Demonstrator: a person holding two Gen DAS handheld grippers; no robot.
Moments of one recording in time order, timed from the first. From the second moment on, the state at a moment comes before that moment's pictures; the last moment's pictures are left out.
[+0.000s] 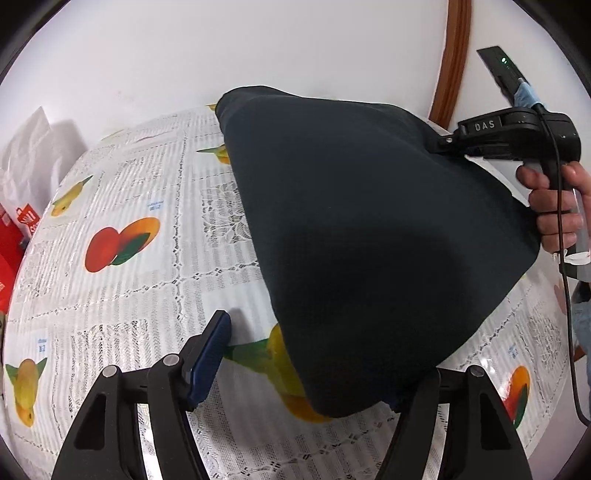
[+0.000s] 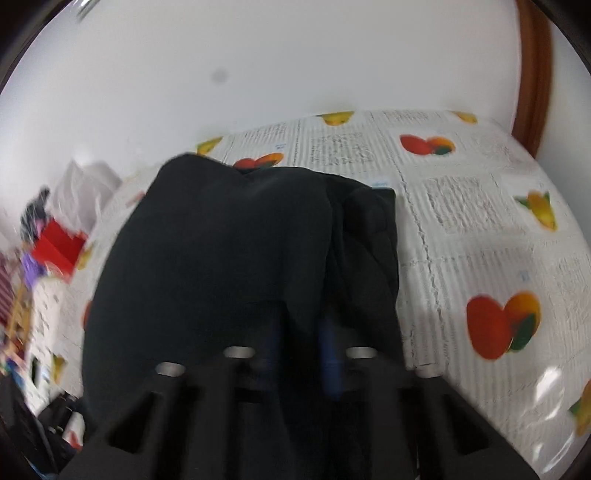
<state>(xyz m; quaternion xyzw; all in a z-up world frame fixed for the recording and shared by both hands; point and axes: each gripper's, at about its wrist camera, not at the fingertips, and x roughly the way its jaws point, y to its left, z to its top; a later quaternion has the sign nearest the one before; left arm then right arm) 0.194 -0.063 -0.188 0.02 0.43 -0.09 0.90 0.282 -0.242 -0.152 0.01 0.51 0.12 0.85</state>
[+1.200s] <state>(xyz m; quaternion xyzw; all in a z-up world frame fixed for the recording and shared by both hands) 0.155 -0.065 -0.170 0.02 0.43 -0.08 0.90 0.150 -0.327 -0.149 0.03 0.46 0.05 0.89</state>
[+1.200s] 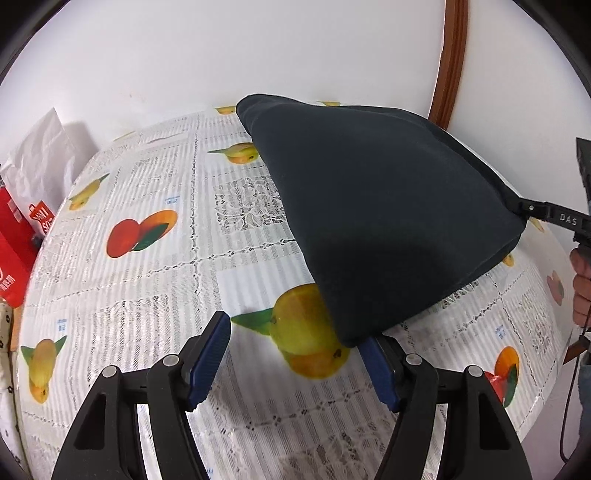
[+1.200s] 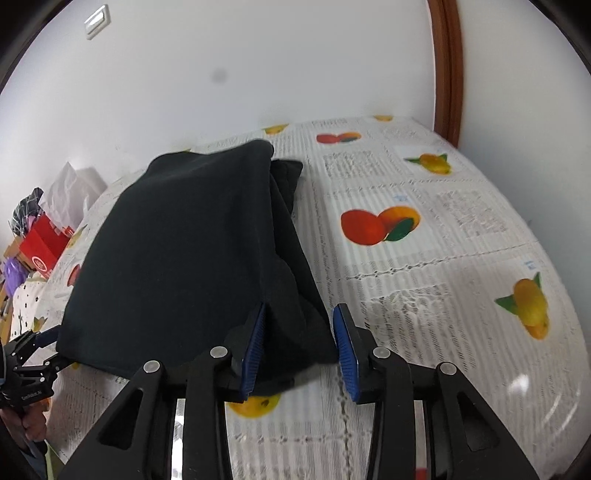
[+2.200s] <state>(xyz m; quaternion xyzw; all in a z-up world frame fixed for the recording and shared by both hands) 0.145 -0.065 -0.166 0.04 0.41 -0.11 0.91 0.112 -0.302 -0.174 0.01 0.45 0.04 0.89</state>
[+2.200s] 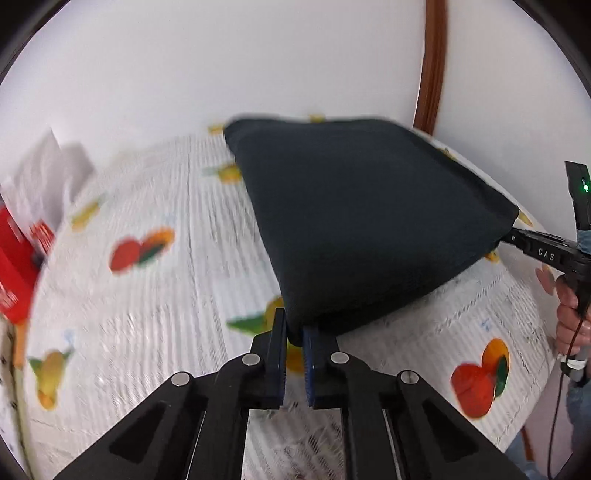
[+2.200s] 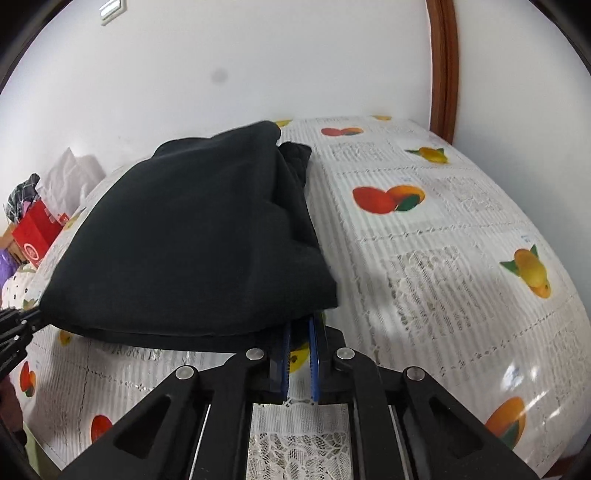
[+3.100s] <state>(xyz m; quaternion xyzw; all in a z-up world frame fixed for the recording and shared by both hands) 0.172 -0.062 -0.156 -0.01 0.41 -0.12 0.90 0.107 -0.298 -0.141 -0.01 0.44 0.05 0.89</state>
